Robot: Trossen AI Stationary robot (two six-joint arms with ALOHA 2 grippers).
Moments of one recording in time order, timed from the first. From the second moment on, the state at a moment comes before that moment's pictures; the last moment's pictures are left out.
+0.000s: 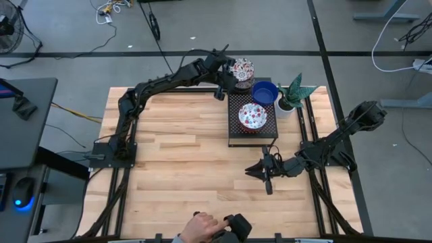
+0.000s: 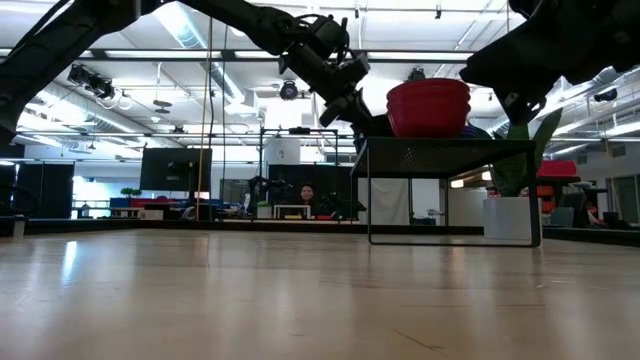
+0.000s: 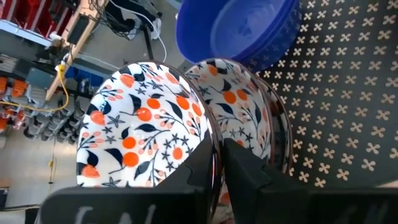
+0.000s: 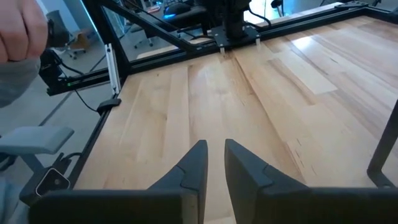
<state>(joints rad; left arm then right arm) 0.52 2.11 1.96 -0.42 0.13 1.09 0.56 1.27 0.40 0.57 0.49 0.41</state>
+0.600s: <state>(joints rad) 0.49 2.11 1.96 -0.42 0.14 1.09 0.56 1.27 0.40 0.56 0.48 0.41</state>
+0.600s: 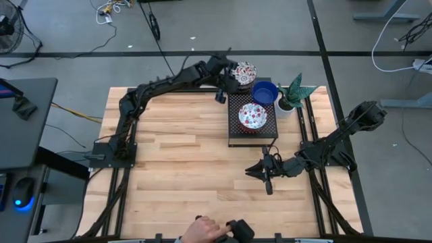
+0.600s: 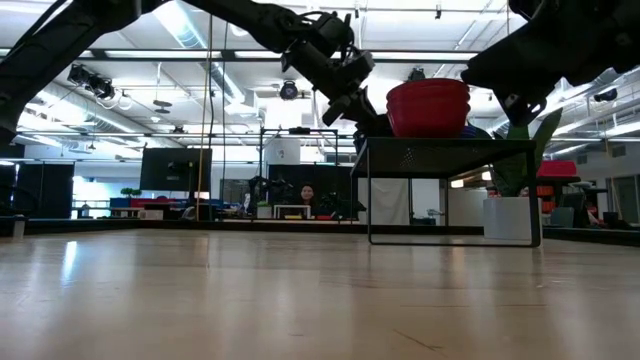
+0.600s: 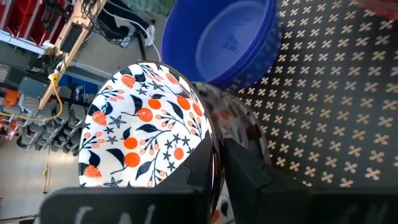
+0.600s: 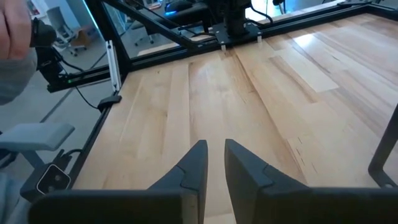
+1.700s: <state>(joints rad) 0.48 2.10 1.96 -0.48 0.11 1.09 0.56 1.27 0.40 0.56 0.48 0.41</state>
